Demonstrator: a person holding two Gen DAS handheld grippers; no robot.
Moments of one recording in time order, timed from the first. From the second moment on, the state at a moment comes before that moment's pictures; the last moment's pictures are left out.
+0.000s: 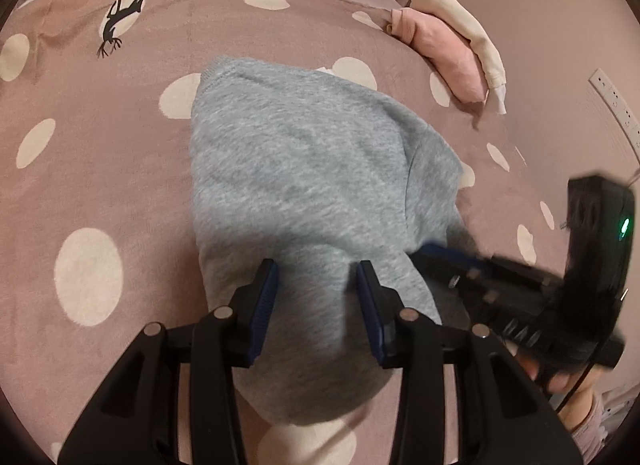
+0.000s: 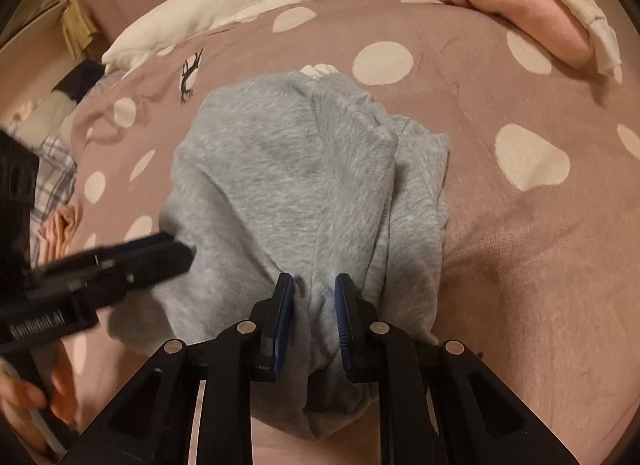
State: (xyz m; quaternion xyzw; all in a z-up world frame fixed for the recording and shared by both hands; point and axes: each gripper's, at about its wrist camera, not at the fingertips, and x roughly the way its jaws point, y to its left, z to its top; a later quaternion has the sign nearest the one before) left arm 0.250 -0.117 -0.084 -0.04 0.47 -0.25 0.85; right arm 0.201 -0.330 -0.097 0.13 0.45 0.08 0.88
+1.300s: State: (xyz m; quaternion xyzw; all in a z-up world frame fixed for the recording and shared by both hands) left arm 0.223 -0.095 -0.071 -0.07 0.46 -0.25 0.85; right arm 0.196 -0.408 -0.095 0.33 0.43 0.08 0.83
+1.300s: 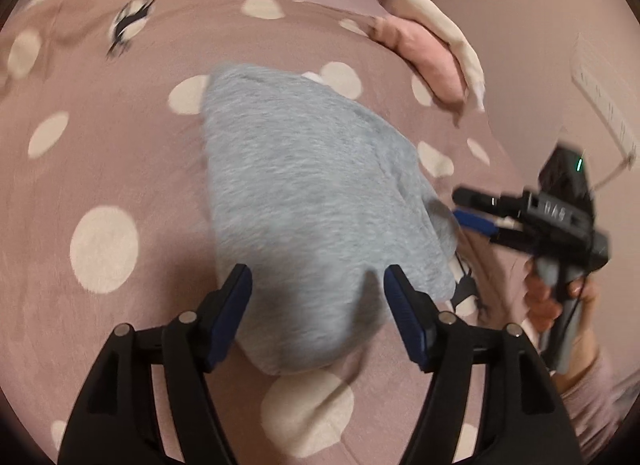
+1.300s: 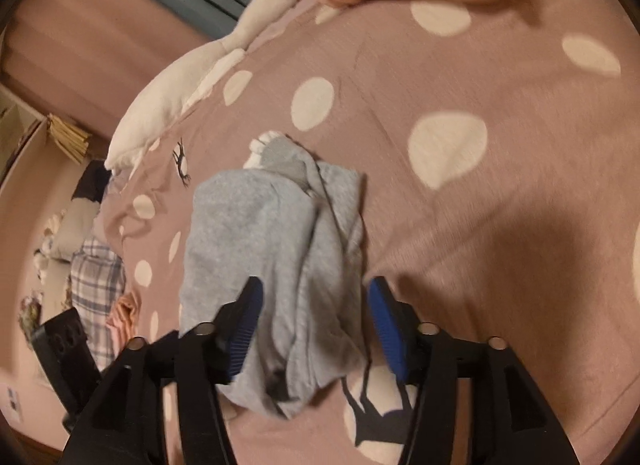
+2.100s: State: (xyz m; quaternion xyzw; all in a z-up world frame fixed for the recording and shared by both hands) left arm 0.287 -0.071 -0.117 -0.27 0.50 -0.28 0.77; right arm 0.230 -0.394 -0.128 0.38 0.44 0.13 0.80
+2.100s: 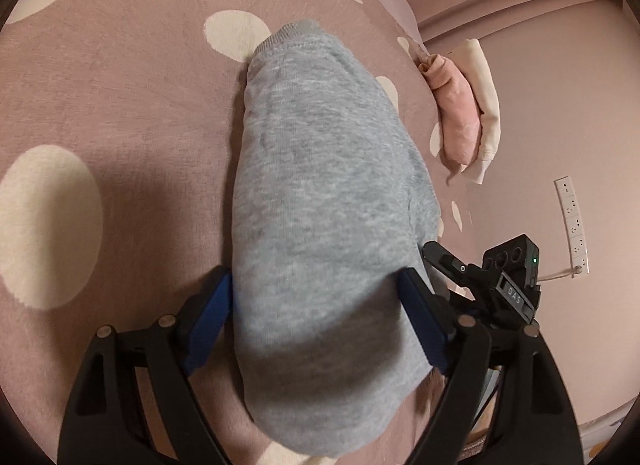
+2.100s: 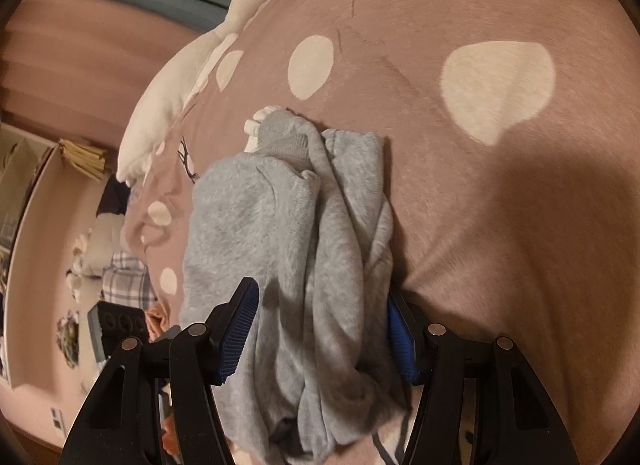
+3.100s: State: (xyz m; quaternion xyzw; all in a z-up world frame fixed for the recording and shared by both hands) left arm 0.292 -0.089 -0.112 -0.19 0.50 -0.21 0.82; right arm 0.238 -0.353 -0.110 0.22 0.44 0.09 0.86
